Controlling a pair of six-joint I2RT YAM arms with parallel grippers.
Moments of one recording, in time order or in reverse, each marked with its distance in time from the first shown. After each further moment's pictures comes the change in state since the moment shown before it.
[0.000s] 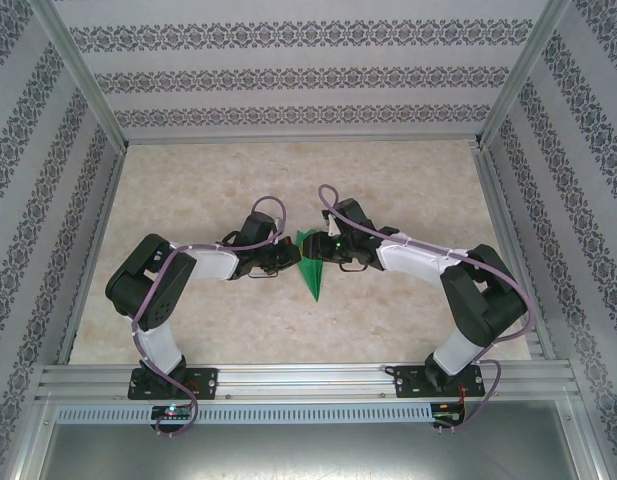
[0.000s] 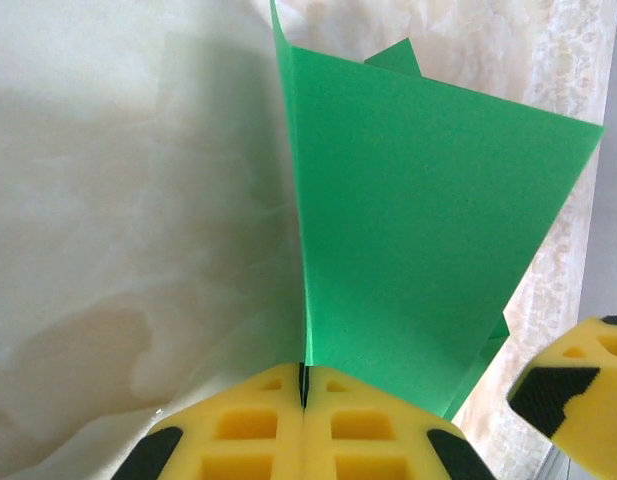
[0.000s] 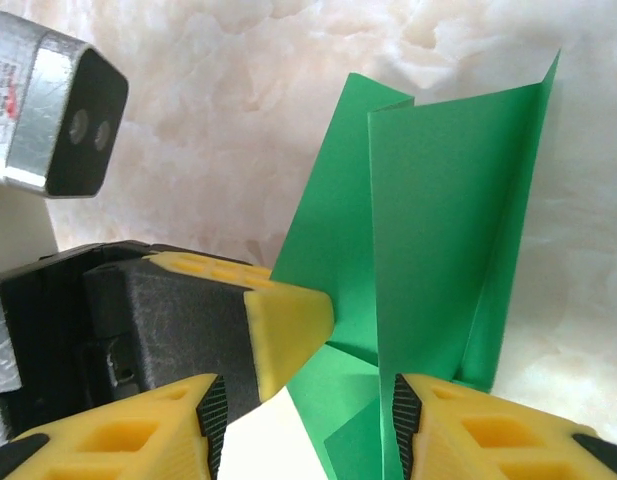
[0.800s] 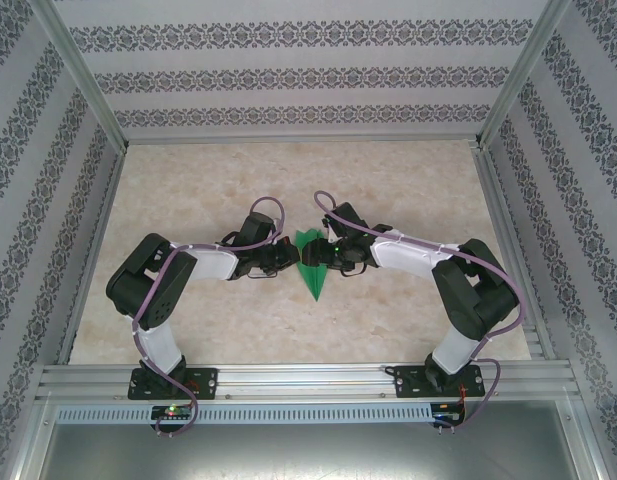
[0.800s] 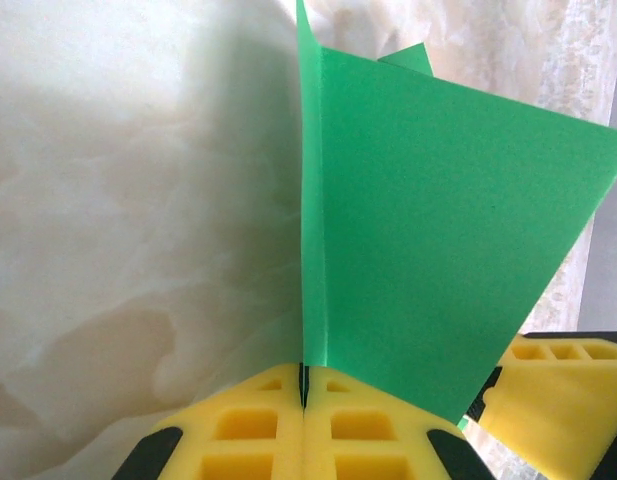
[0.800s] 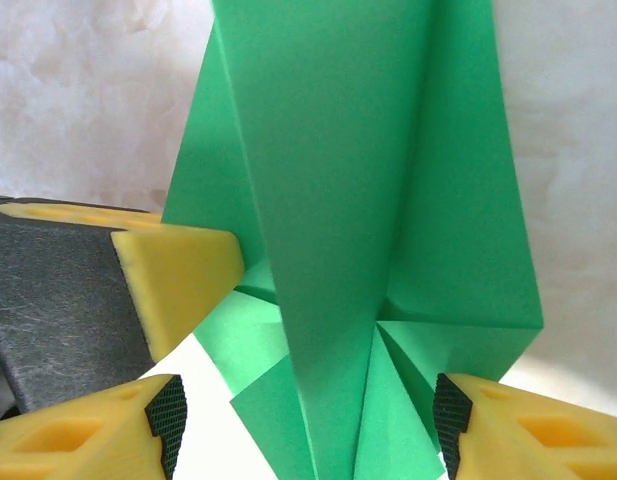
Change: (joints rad) left arm 0.006 0.007 -0.006 0.009 -0.004 -0.023; right arm 0.019 0.046 0.036 -0.148 0.033 0.015
